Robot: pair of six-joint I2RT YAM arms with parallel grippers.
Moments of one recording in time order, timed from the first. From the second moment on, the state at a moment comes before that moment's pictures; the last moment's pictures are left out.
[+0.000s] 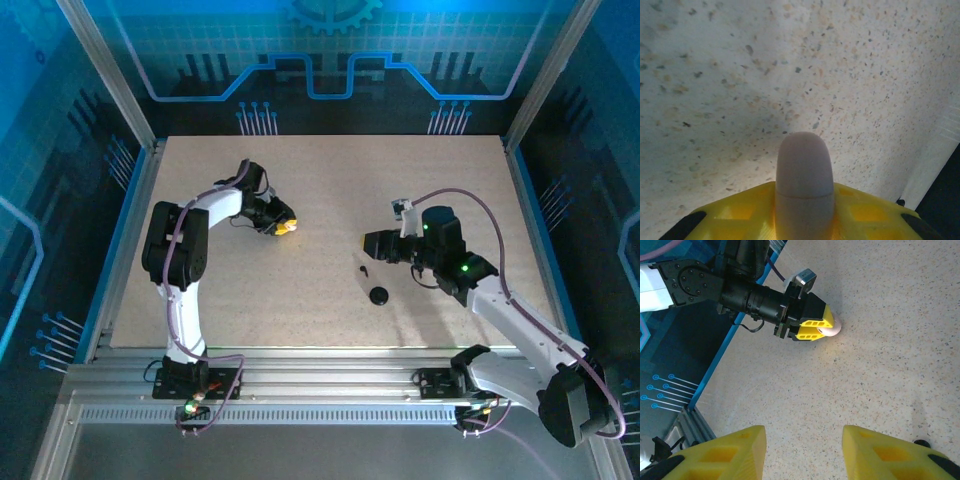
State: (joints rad) left arm -0.16 2.08 1.41 -0.54 0.59 -0.75; right arm 0.44 1.04 0.71 -0.16 -0.44 0.51
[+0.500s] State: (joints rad) left arm -0.15 2.09 1.45 -0.67 0.53 -0.69; right arm 0.44 1.02 0.69 -0.17 -0.41 0.51
